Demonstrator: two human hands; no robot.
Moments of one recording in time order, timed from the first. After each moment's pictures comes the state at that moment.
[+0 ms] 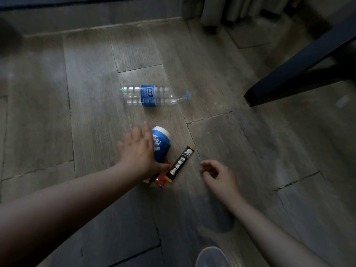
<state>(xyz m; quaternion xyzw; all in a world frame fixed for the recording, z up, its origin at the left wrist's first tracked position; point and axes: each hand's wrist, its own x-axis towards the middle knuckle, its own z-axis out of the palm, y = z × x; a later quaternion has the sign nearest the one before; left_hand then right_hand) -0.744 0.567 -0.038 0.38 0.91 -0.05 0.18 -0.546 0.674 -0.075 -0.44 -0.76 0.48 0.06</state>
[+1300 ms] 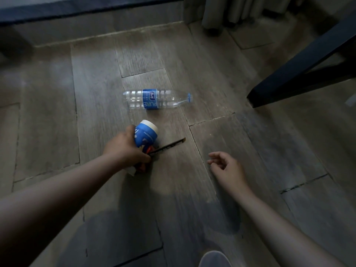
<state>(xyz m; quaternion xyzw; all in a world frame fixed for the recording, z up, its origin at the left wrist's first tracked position) -0.788 0.555 -0.032 0.27 0.92 0.09 0.28 -0.551 0.701 -0.080 -0.45 -0.73 0.50 0.10</state>
